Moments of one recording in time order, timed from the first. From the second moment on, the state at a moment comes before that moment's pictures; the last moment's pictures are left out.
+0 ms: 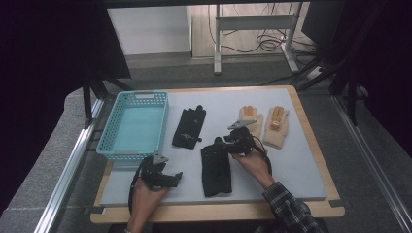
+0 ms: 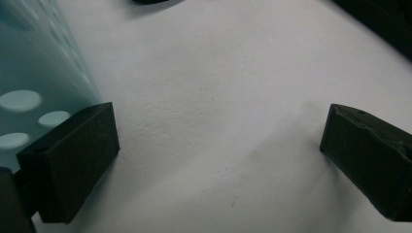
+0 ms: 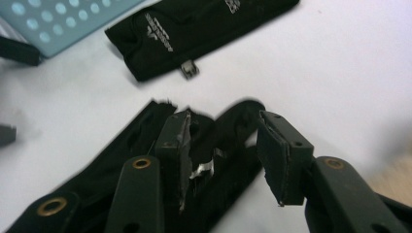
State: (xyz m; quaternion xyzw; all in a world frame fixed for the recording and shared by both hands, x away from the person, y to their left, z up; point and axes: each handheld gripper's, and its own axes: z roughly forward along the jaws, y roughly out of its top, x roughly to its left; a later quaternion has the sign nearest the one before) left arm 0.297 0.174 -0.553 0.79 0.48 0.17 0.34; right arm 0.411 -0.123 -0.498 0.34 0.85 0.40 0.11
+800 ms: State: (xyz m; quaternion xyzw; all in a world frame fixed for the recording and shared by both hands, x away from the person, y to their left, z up) left arm 0.298 0.175 -0.552 0.79 0.48 0.17 0.33; right arm 0.491 -0.026 -0.511 0.32 0.86 0.38 0.10
